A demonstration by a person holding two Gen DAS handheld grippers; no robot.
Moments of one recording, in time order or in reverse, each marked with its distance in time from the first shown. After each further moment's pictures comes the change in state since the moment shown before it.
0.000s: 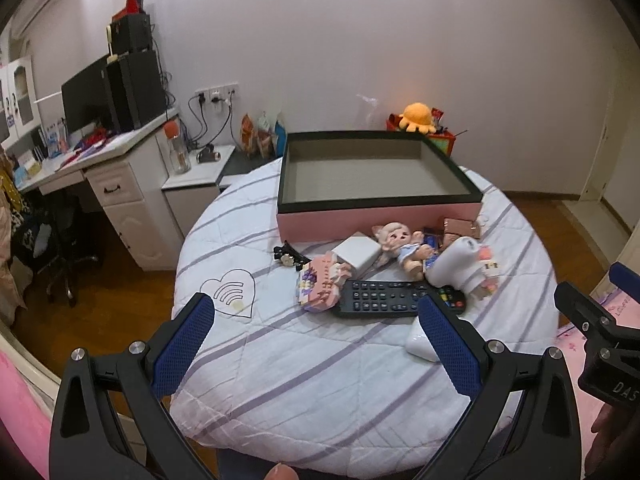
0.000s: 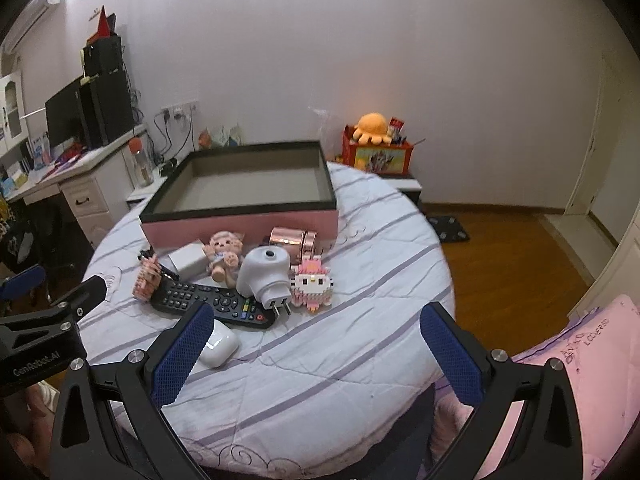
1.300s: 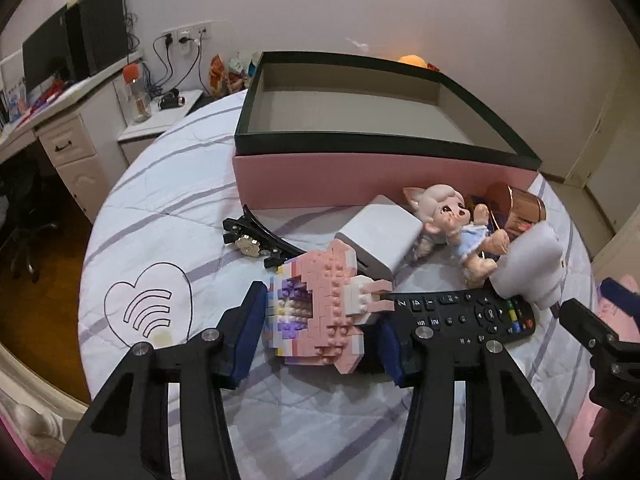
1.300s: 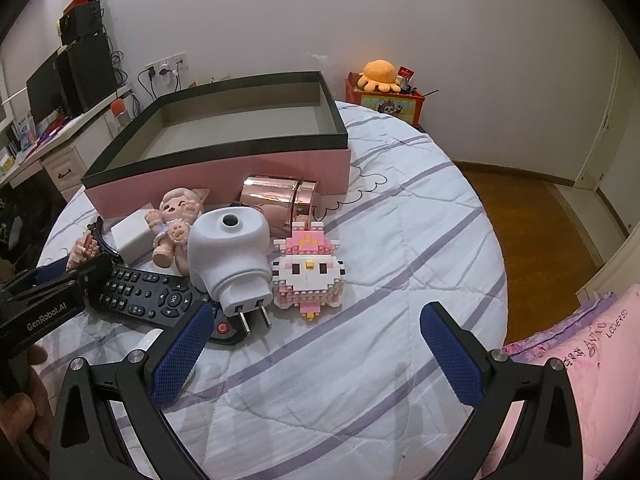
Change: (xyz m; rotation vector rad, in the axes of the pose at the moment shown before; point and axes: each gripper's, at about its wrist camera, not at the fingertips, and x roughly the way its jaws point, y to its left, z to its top) left arm 0.142 0.015 0.000 -0.023 0.189 -0.113; right arm 0.111 -0.001 -0.005 0.005 0.188 0.010
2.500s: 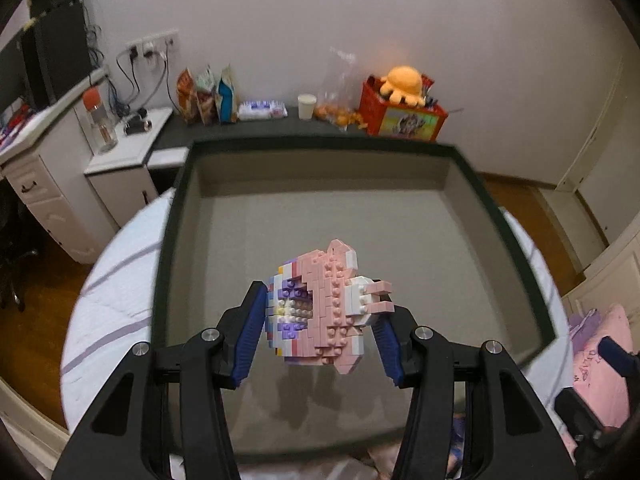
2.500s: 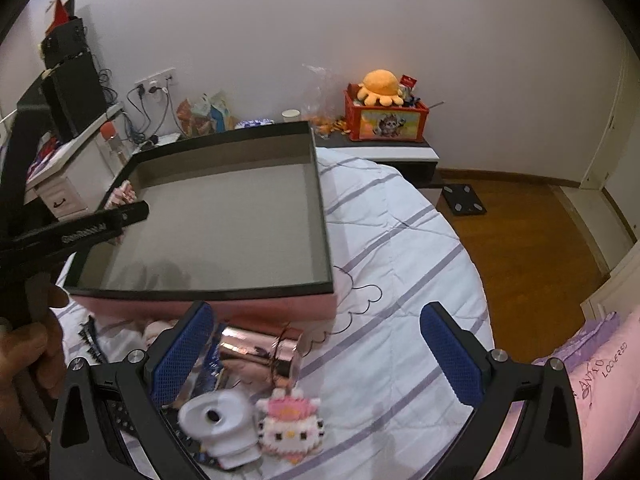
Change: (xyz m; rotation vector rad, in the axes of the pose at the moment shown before) left arm 0.078 -0.026 0.164 -0.005 0.047 -0.062; right arm 0.036 -0.023 0.111 0.027 0.016 0.019
